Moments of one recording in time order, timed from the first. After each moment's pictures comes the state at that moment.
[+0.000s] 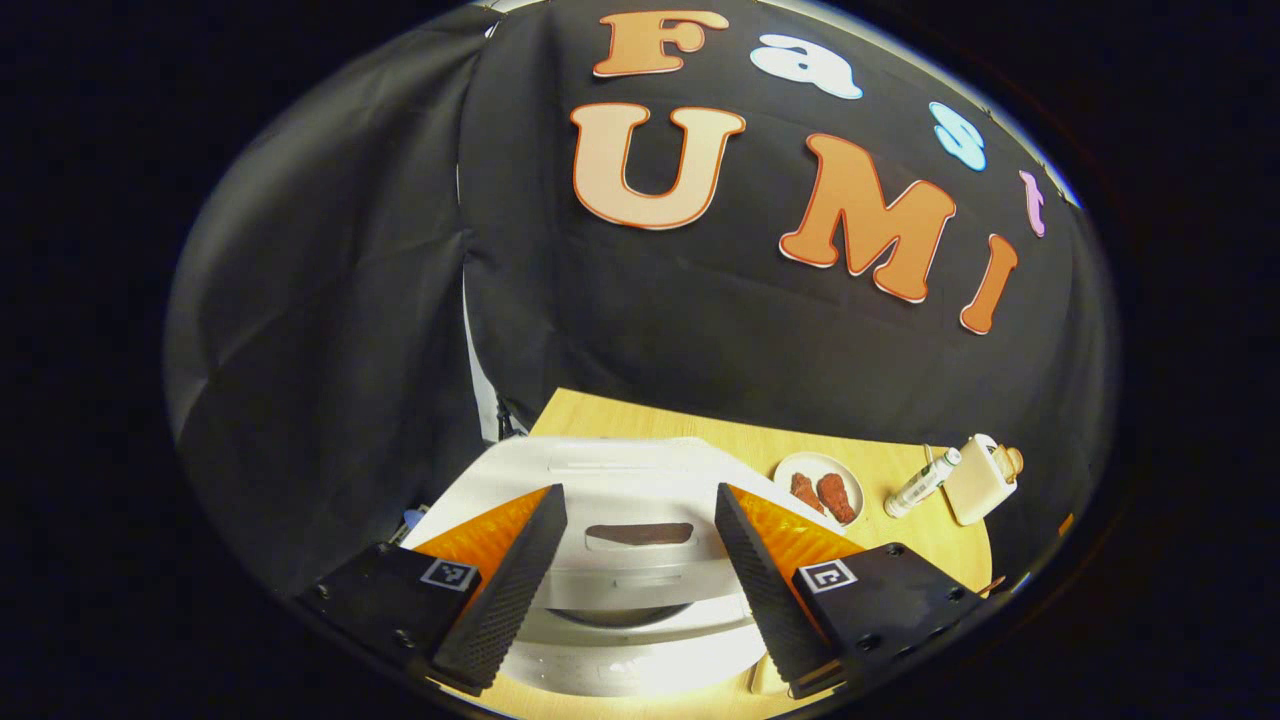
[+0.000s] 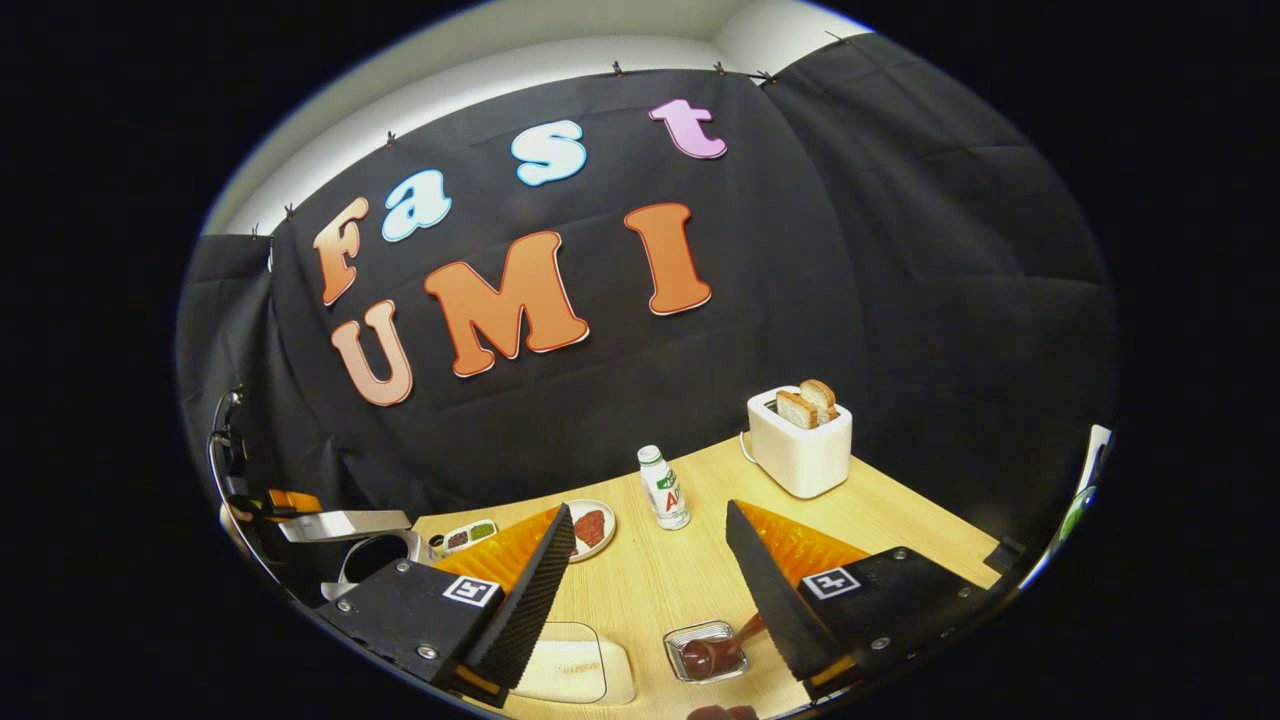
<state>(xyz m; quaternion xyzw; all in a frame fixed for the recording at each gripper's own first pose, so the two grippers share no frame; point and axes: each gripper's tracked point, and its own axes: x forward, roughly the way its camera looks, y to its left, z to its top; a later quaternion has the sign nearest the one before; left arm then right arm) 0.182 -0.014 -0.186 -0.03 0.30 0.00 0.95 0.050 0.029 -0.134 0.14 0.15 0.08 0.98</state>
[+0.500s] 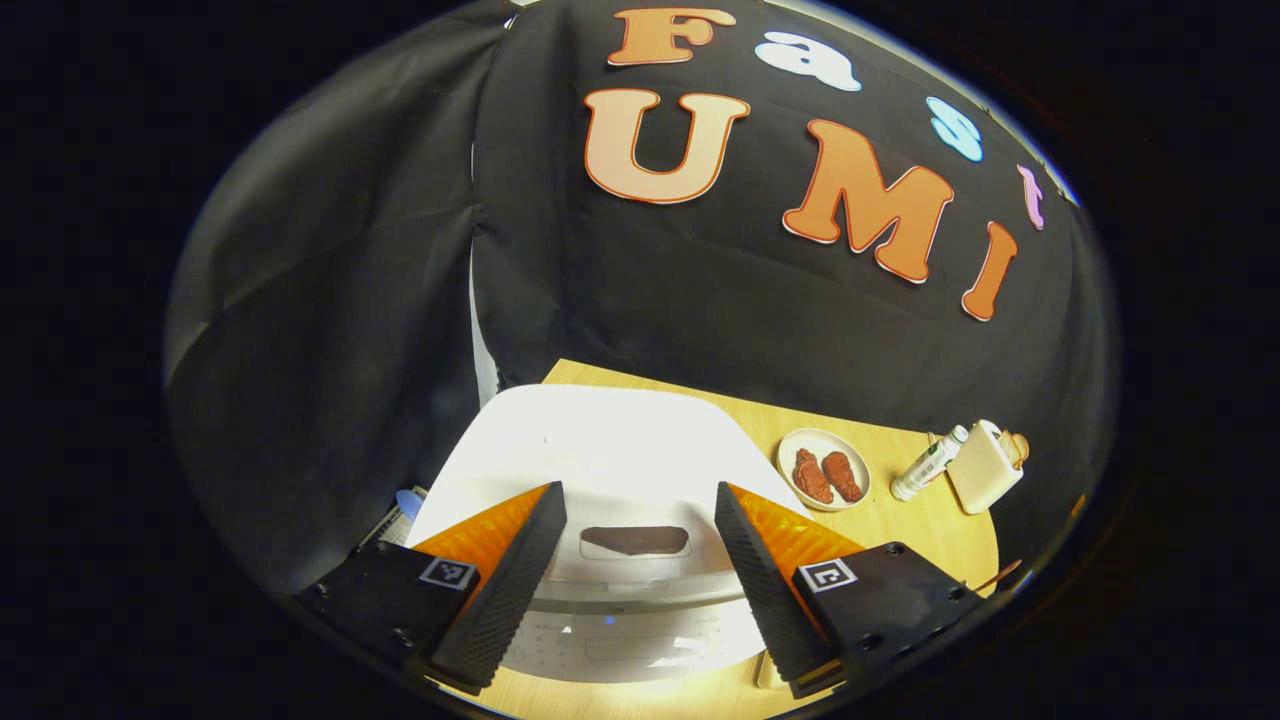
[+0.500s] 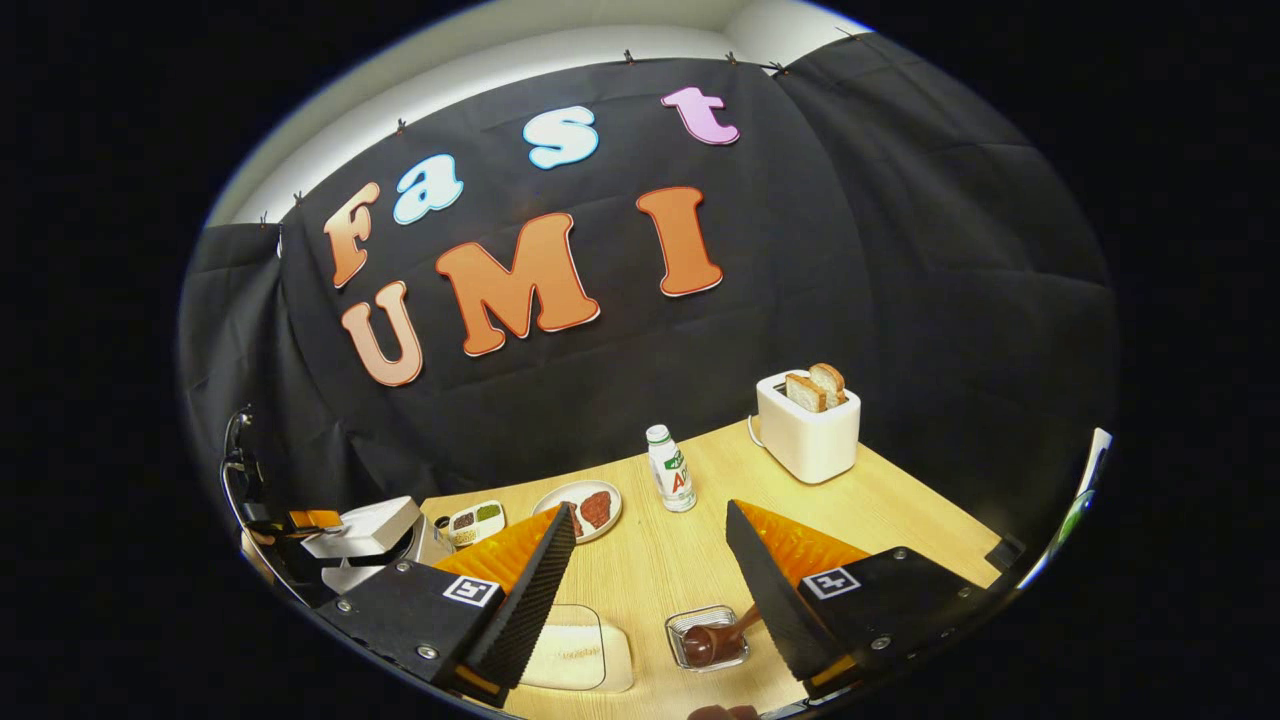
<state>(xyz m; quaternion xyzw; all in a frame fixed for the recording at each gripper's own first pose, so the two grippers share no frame) 0.156 -0.015 -0.236 -0.04 0.29 0.00 0.96 0.041 0.036 -0.150 0.13 0.17 0.10 0.97</state>
